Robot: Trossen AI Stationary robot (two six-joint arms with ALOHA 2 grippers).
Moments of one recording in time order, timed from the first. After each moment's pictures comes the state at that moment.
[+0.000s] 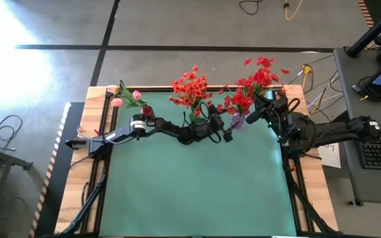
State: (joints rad) left arm 0.14 2.50 1.54 1.14 -0.33 0.24; right arm -0.01 0.72 0.42 0.53 0.99 0.02
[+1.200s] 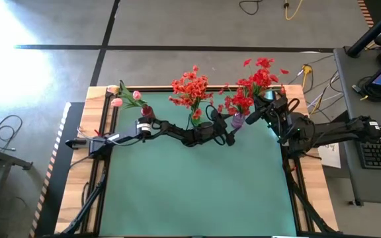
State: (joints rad) left arm 0.13 2.61 1.65 1.04 -0.33 0.06; right arm -0.01 0.72 0.41 0.53 0.99 0.00
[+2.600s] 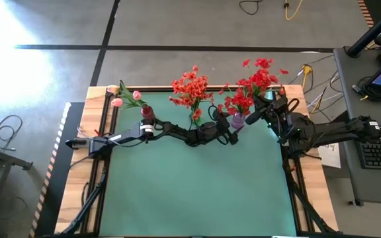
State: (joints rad) left arm 0.13 2.68 1.76 1.01 -0.37 0.09; right arm -0.01 0.72 0.41 0.54 0.99 -0.02
